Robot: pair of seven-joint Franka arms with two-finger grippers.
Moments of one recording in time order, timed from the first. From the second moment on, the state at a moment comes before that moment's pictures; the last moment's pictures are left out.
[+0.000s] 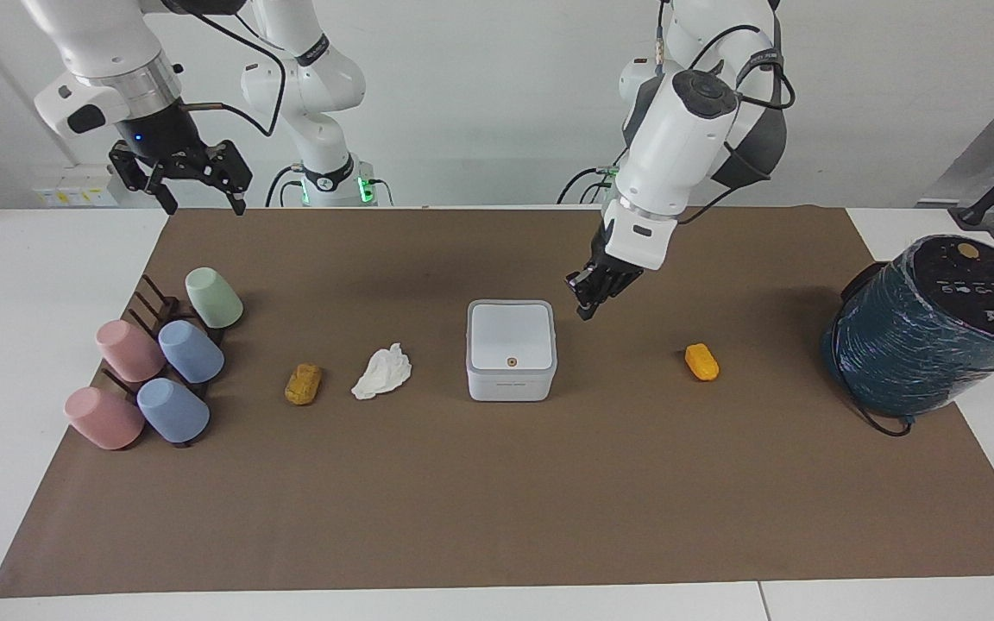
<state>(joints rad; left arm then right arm) -0.40 0.22 -0.08 -1.60 -0.17 2.04 -0.88 0.09 -0.10 -0.10 -1.63 0.01 1.55 0.05</state>
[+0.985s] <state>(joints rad) -0.51 0.32 -0.08 -1.66 -0.18 2.21 -1.01 0.09 -0.10 -0.09 -1.64 0.01 1.55 0.05</state>
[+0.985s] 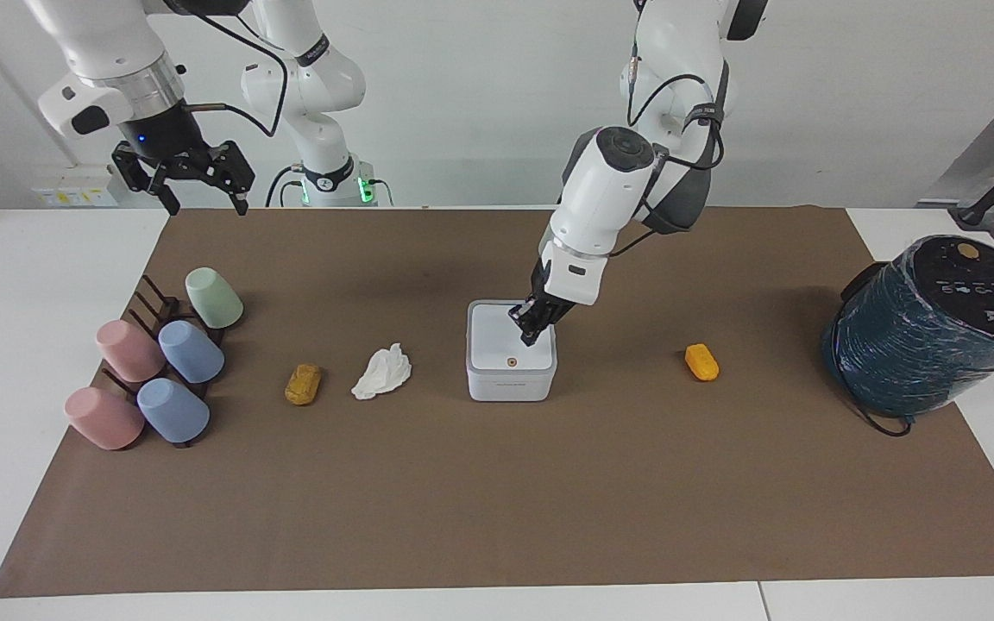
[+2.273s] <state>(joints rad) -0.57 0.34 -0.08 -1.73 -0.18 2.34 -1.06 0.20 0.19 -0.09 -1.90 0.02 2.27 0.14</state>
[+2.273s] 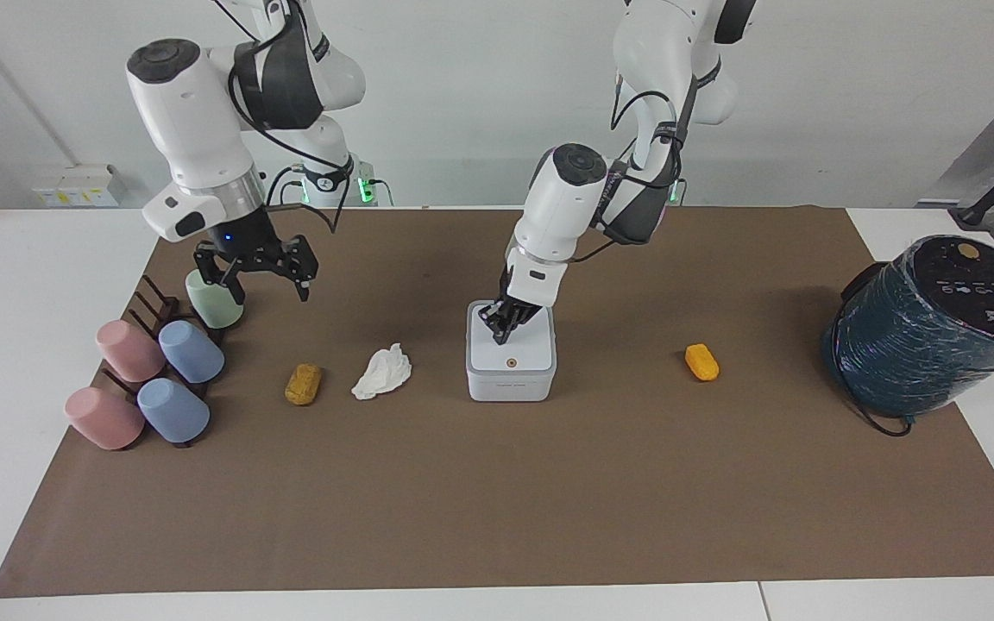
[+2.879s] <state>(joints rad) -0.57 0.35 -0.06 -1.63 -0.15 2.16 -1.06 0.19 0.26 -0.09 -2.01 0.02 2.42 0.16</state>
